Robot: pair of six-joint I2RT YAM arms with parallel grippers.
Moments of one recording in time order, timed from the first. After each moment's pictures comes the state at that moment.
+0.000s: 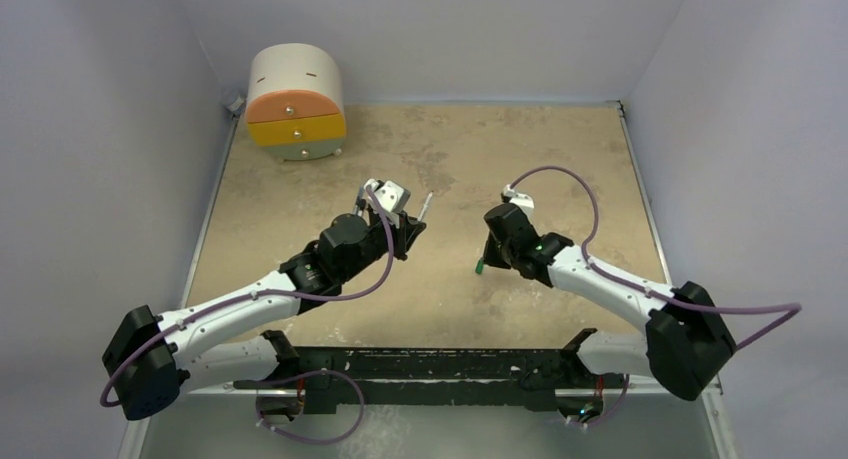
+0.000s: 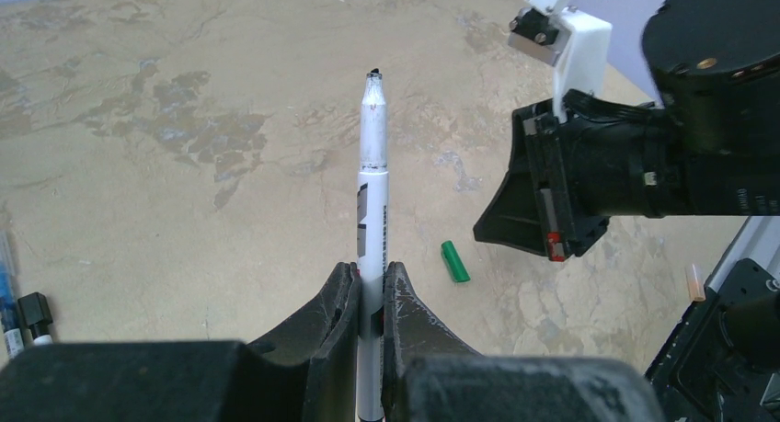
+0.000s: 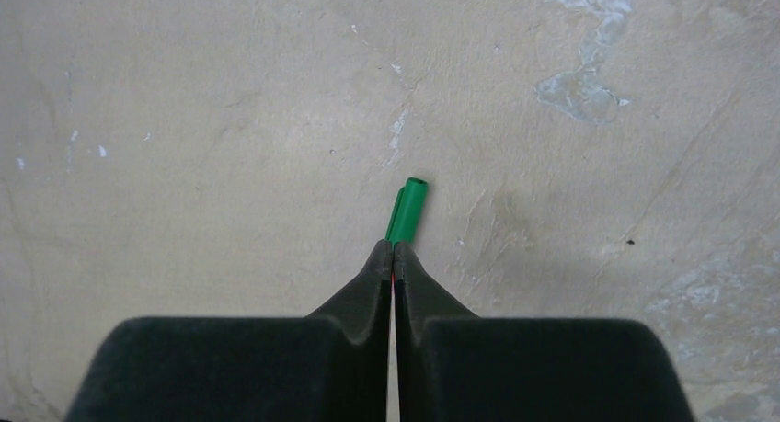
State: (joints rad) left arm -0.90 1.06 0.66 0.22 -0.14 -0.22; right arm 0.68 1.22 0.70 -0.39 0.29 0.75
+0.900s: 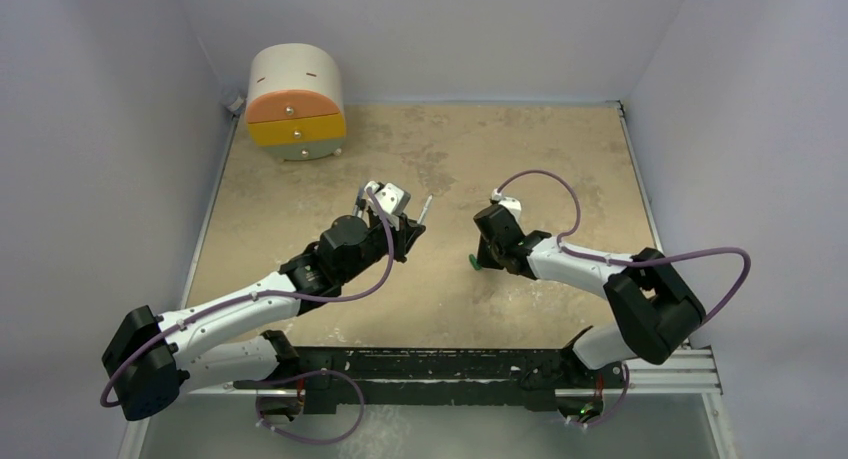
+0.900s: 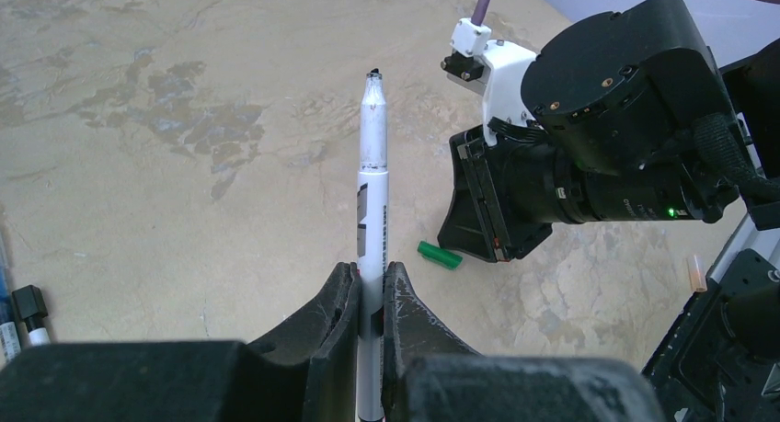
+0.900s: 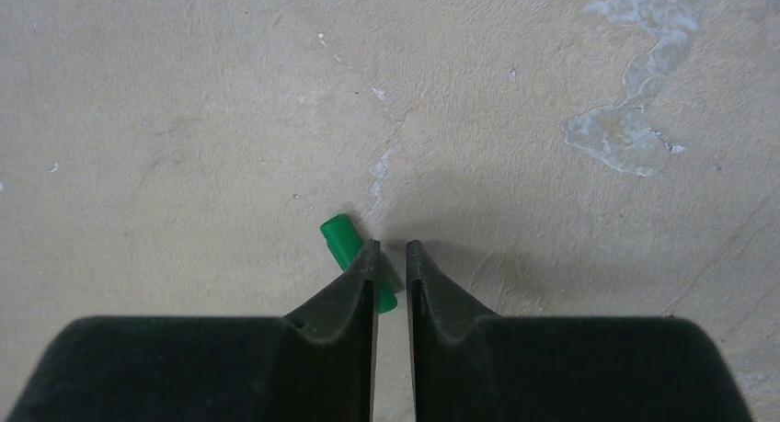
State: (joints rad) left arm -0.90 1.05 0.64 0.22 -0.14 -0.23; right arm 0.65 1.45 0.68 -0.22 0.27 0.71
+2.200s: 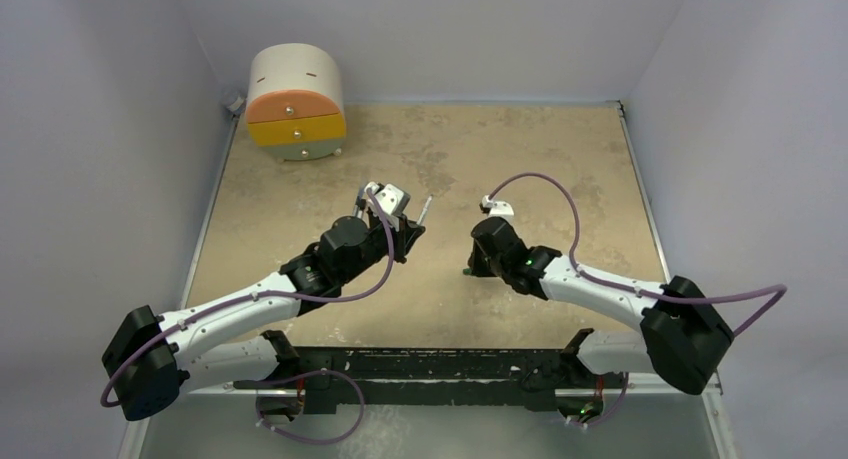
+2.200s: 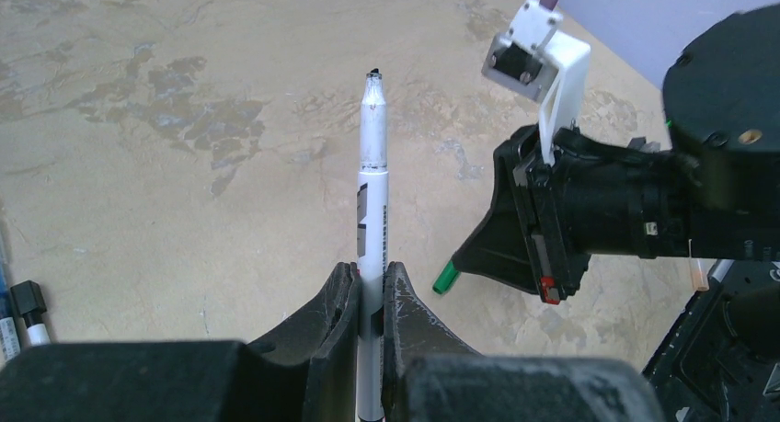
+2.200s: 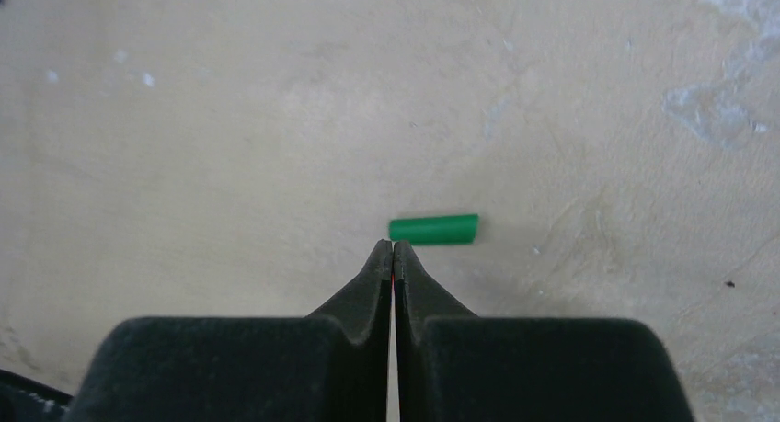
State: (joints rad) left arm -0.90 1.05 0.64 0.22 -0.14 -0.23; right arm 0.79 1.25 0.65 -0.20 0.28 0.67
